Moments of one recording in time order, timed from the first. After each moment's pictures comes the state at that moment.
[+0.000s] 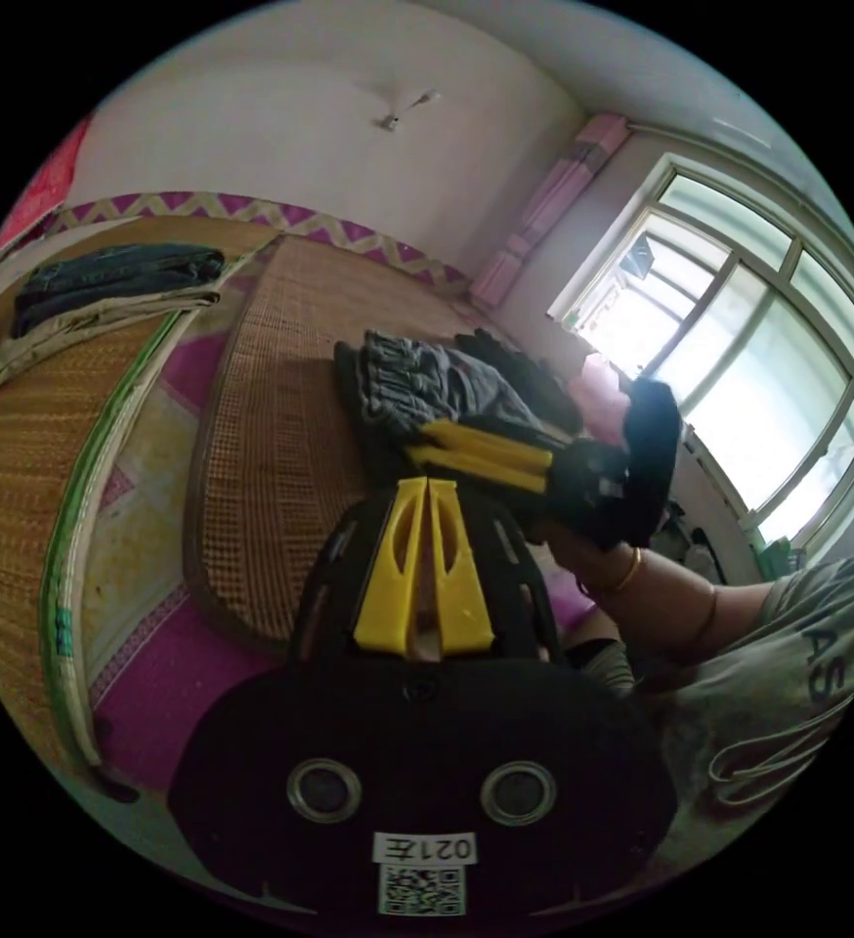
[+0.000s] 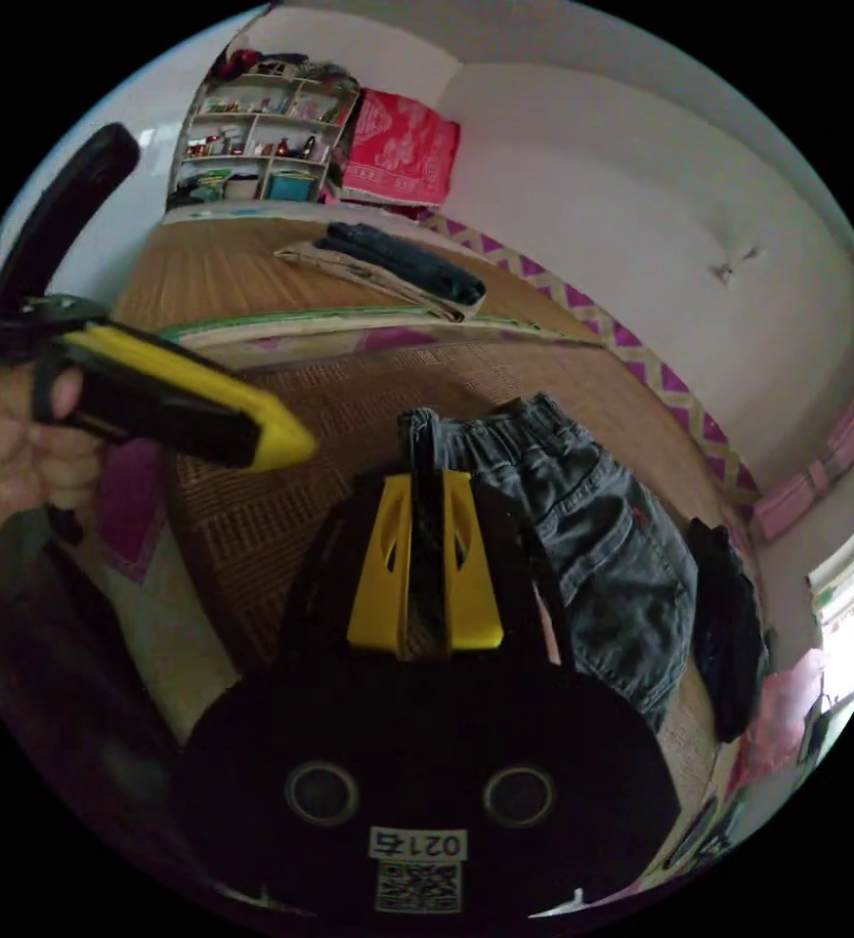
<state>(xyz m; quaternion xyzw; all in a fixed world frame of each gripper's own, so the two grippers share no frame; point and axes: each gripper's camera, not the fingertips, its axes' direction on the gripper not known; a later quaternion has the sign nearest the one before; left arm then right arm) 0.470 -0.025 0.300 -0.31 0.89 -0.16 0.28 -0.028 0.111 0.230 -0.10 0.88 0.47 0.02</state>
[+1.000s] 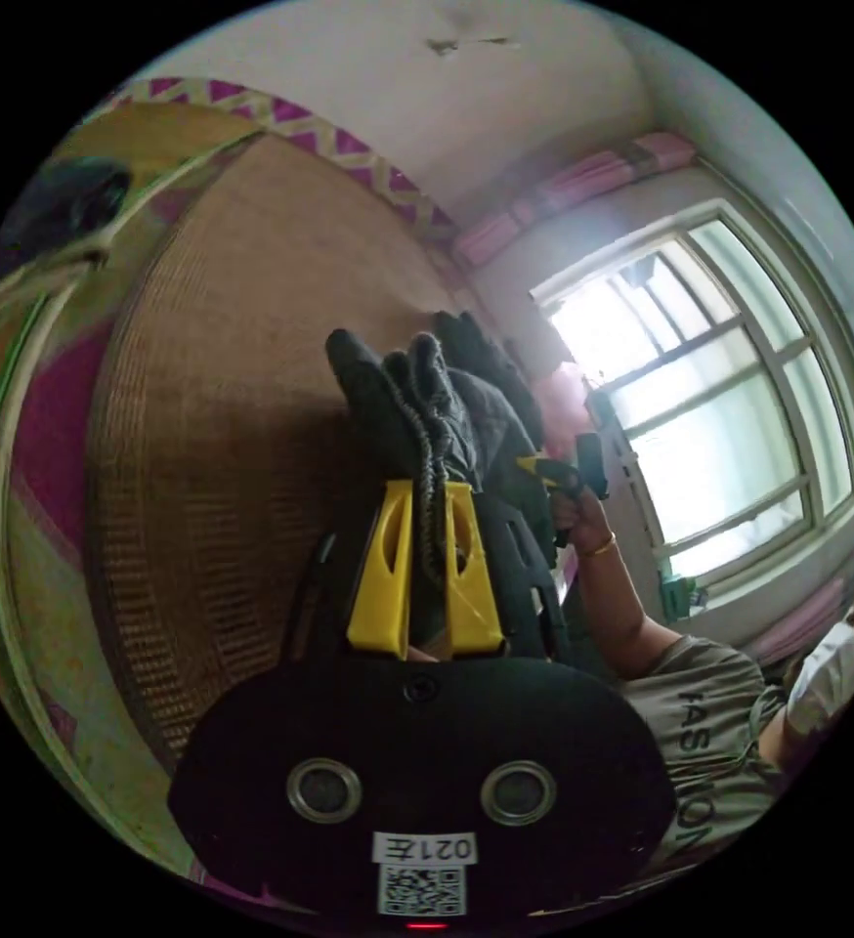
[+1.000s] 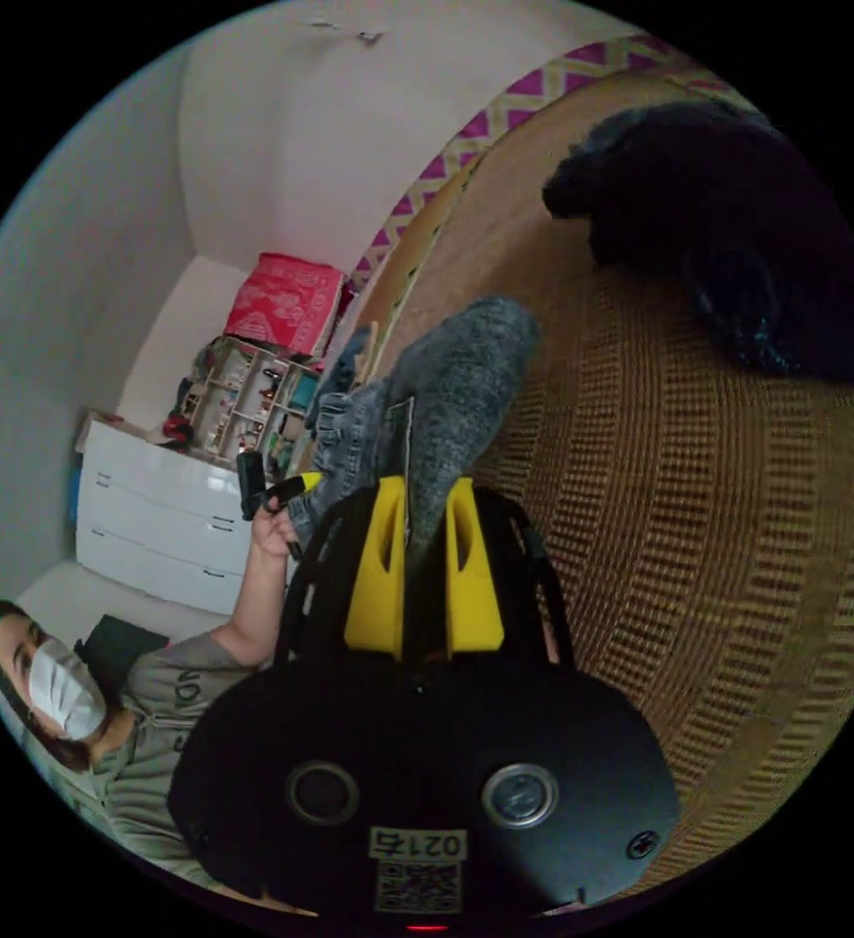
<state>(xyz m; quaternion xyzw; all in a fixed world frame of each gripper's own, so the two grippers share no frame) 0.664 -0.122 0.377 -0.34 0.93 -0.11 0.12 -0.464 0.170 0.296 0.44 0.80 0.39 0.13</state>
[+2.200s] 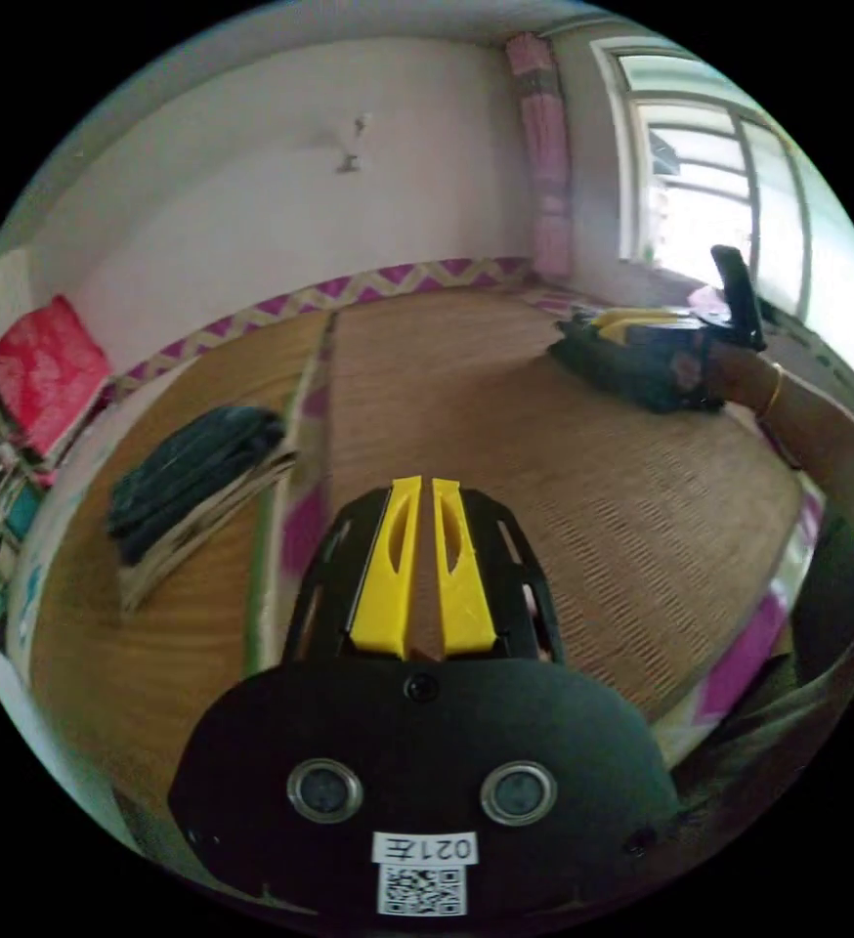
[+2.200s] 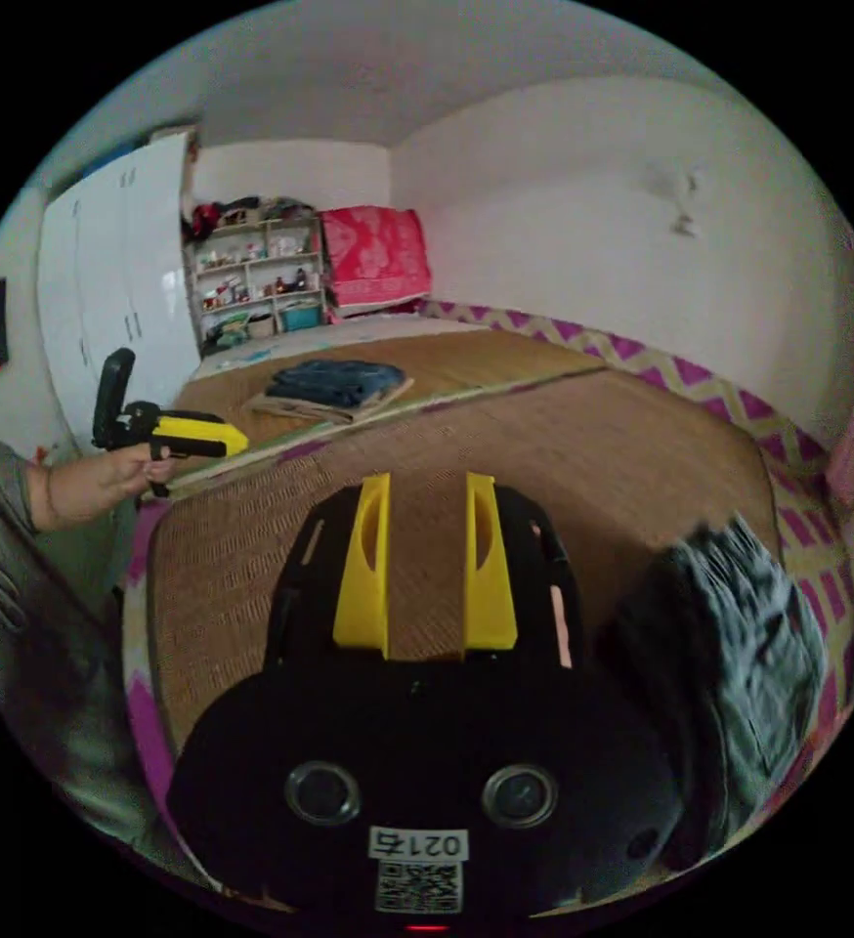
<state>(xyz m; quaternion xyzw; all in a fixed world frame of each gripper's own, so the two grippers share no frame) 0.463 -0.028 0.473 -0.23 0.80 -0.01 0.56 -0.255 0.063 0.054 -0.02 0.94 0.34 0.10</state>
